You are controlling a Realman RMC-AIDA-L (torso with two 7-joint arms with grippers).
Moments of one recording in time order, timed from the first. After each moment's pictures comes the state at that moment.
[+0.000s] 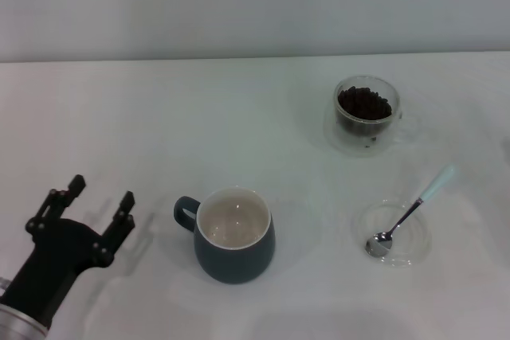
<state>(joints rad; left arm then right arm) -0.23 -2.08 2.83 0.28 -0.98 1.31 -0.05 0.26 1.92 -1.17 -0.05 -0.48 -1.31 1.13</state>
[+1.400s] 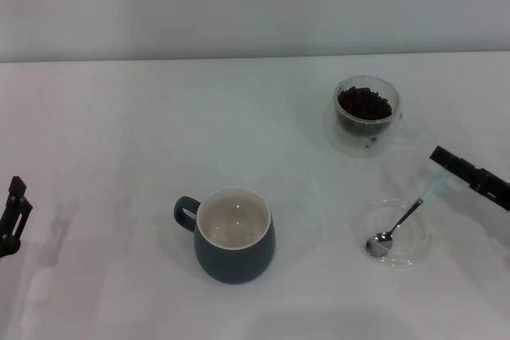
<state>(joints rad) -0.18 -2.08 2.83 0.27 -1.29 1.39 -0.08 0.34 1.95 -1.32 -0.06 -0.69 -1.16 1.33</state>
